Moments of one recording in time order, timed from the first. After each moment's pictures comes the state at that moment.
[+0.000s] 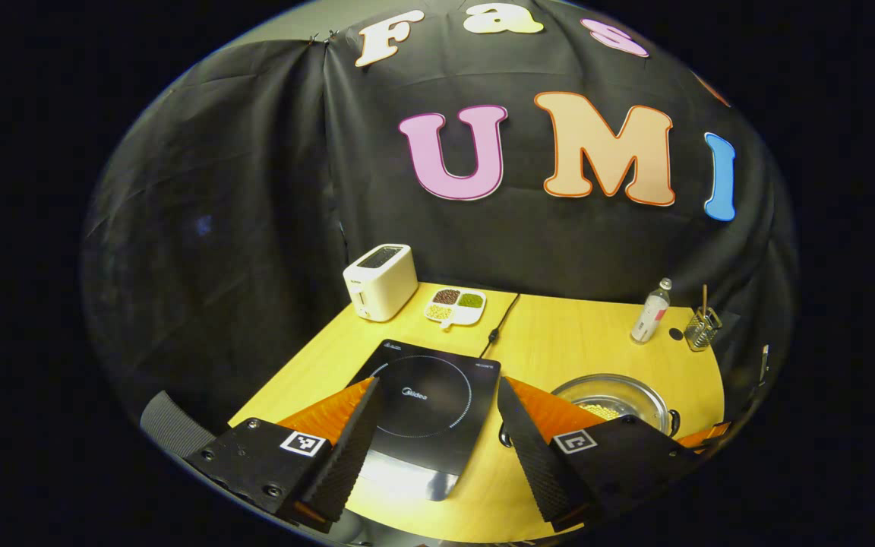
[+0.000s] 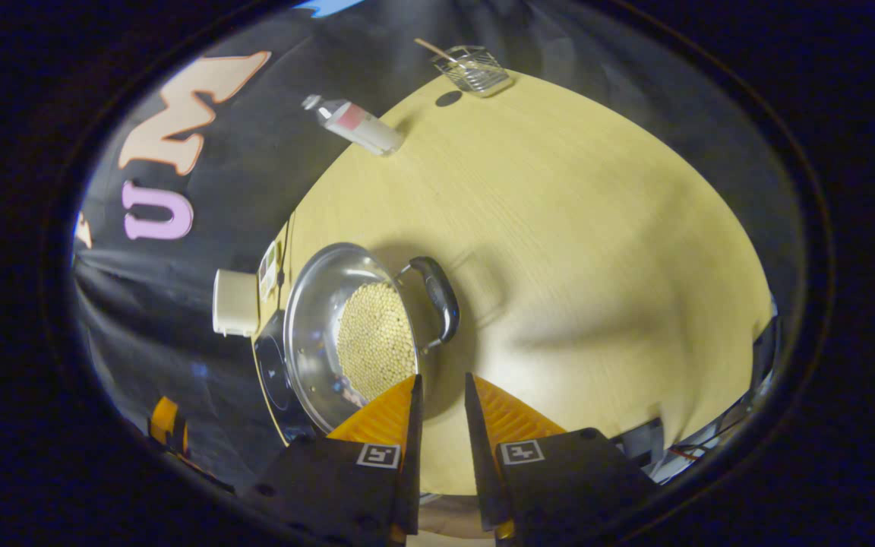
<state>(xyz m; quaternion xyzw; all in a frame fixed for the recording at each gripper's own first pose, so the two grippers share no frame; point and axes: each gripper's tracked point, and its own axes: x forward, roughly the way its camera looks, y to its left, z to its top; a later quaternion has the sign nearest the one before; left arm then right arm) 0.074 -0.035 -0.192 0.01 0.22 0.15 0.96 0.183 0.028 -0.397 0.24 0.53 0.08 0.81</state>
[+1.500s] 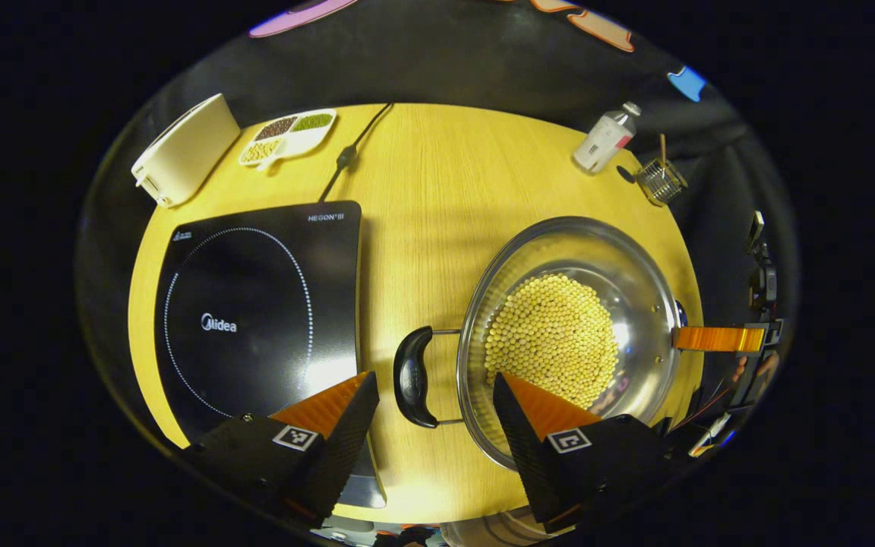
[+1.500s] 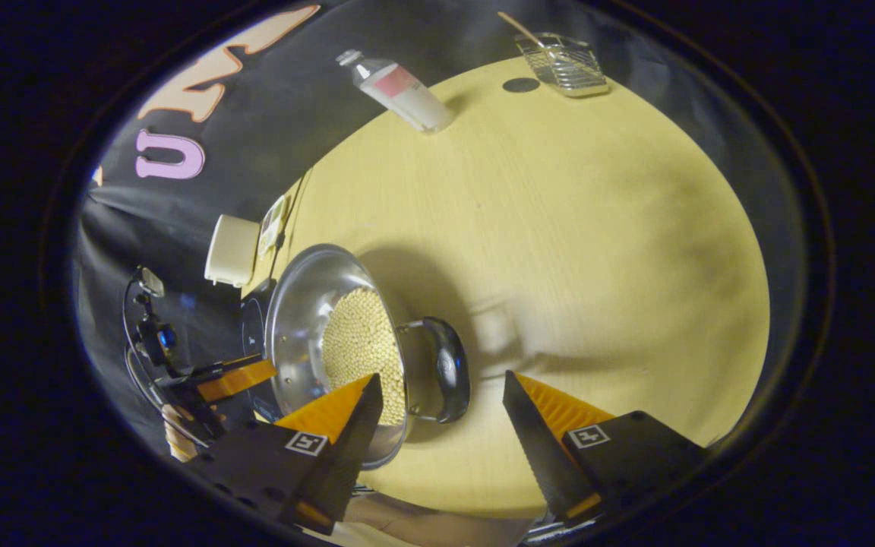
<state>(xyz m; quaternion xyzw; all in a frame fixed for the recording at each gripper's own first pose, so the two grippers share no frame) 0.141 -0.102 -0.426 -0.01 0.56 -0.07 0.83 0.257 0.047 -0.425 0.16 0.58 0.17 0.78</state>
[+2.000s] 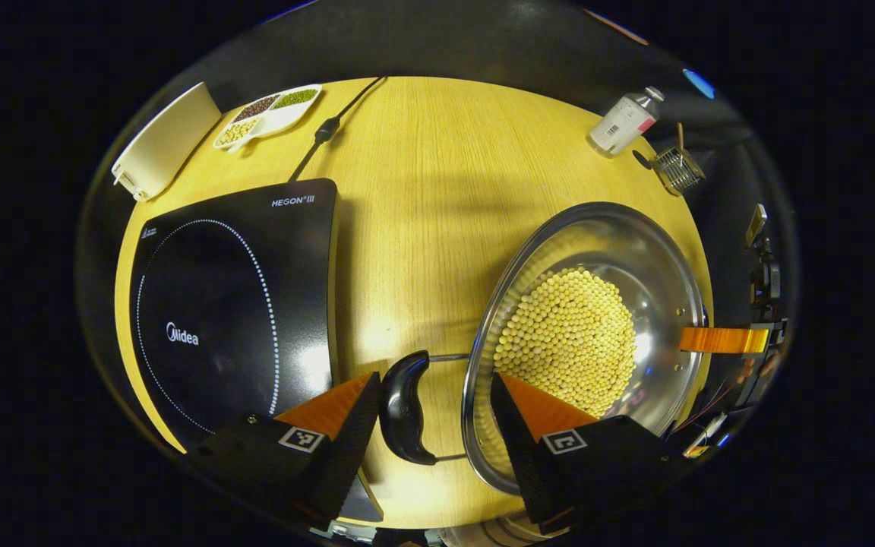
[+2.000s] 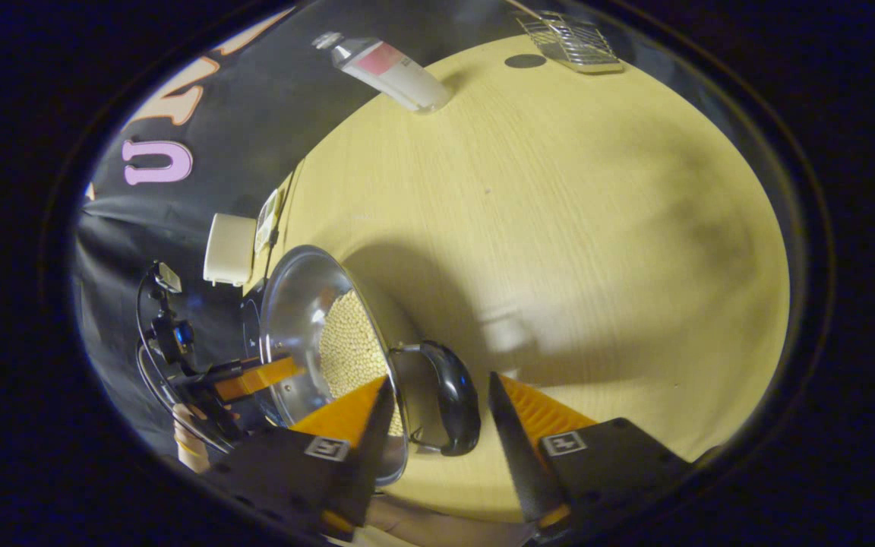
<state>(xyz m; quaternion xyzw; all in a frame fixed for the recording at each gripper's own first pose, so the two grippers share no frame) 0.156 -0.107 -0.458 -0.01 0.59 -0.07 0.80 0.272 0.063 -0.449 0.17 0.60 0.17 0.76</state>
